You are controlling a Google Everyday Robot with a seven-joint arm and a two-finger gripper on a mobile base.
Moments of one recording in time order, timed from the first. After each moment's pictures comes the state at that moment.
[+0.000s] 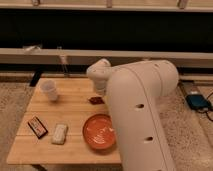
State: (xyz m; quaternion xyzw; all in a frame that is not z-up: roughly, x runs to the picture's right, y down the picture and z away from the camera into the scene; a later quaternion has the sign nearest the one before) arm -0.026 0.067 0.925 -0.29 -0.11 -0.35 0.88
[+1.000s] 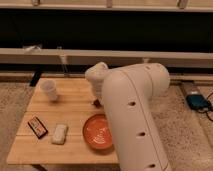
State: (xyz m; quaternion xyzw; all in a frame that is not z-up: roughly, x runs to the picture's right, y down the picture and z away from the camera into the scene) arm -0.033 0.079 0.936 -0.30 -0.12 -0.35 0.88
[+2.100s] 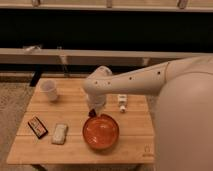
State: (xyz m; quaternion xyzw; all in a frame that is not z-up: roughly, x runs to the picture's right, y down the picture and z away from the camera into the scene) arm -0.049 0.132 0.746 -0.23 -0.20 -0.44 0.84
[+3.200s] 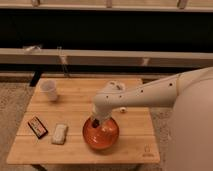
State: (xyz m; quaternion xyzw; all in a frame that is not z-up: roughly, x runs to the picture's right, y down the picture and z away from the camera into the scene) arm -0.047 0.174 0.772 -0.20 -0.25 -0.46 0.83
